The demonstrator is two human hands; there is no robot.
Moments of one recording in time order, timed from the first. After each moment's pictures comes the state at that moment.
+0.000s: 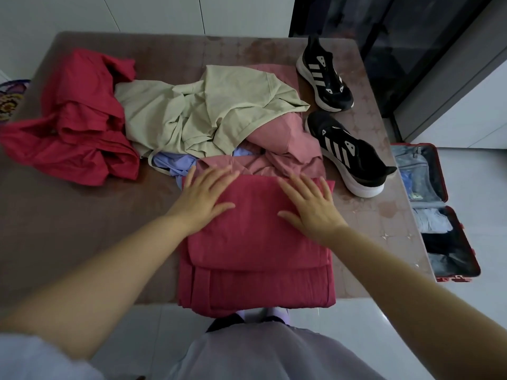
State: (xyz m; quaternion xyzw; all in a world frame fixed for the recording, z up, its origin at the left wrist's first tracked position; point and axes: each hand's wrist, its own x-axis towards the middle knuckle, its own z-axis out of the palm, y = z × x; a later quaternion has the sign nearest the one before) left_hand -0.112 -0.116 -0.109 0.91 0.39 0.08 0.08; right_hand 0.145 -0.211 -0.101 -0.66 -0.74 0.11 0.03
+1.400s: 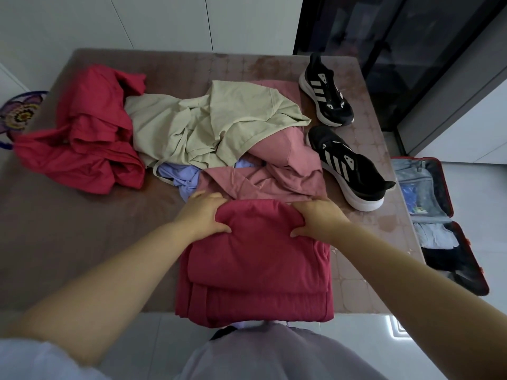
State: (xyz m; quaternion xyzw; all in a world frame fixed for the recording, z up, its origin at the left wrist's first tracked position) left_hand -0.098 -0.121 -0.088 0.85 0.48 -0.02 0.22; right_hand 0.158 -0.192 -0.073 -0.64 -0.75 0.18 -0.05
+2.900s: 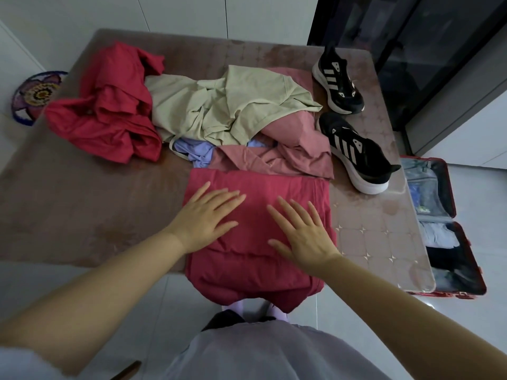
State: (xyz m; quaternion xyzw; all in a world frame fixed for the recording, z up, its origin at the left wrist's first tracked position) left_hand -0.147 -0.191 -0.099 0.94 0.34 0.02 0.05; right_hand 0.101 -0.282 -0.108 -0.60 -0.80 0.03 0.02
